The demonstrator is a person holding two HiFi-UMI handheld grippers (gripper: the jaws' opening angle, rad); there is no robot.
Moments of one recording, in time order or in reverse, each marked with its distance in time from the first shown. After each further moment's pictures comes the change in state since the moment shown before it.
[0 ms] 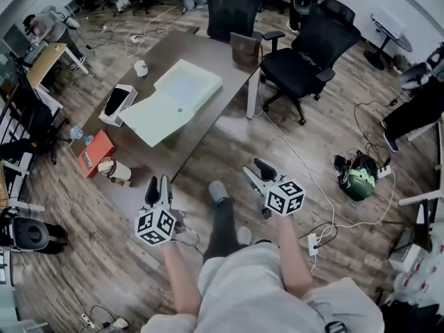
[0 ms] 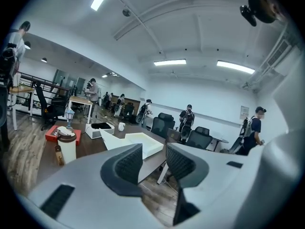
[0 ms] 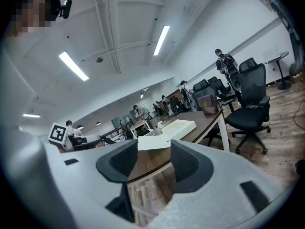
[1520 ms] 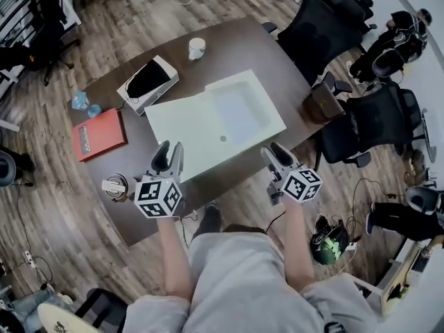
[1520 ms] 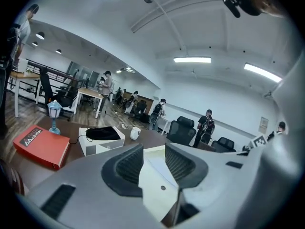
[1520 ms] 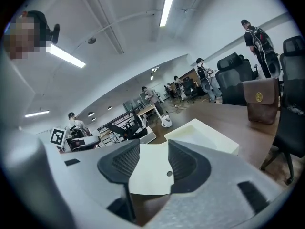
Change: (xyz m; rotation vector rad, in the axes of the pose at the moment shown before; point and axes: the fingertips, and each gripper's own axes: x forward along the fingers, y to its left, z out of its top) left arm 0.286 0.186 0.075 -0.143 0.008 0.102; right arm 0.402 -0.071 0.101 -0.040 0.240 0.171
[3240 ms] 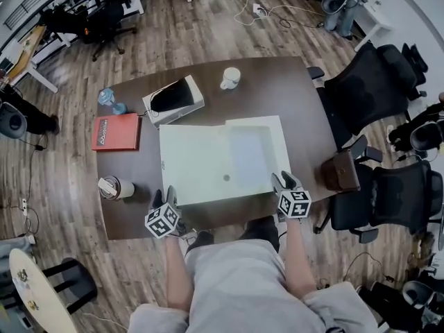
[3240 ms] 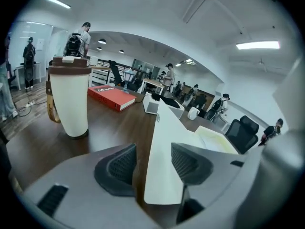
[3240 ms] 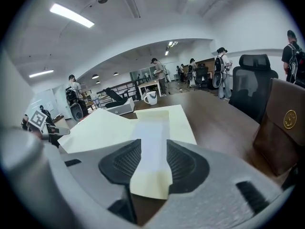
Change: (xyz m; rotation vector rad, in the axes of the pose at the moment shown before) left arm -0.021 0.081 -0.170 -0.344 0.109 0.732; right arm 0.112 -0.177 -0.032 -0.318 0.328 -0.011
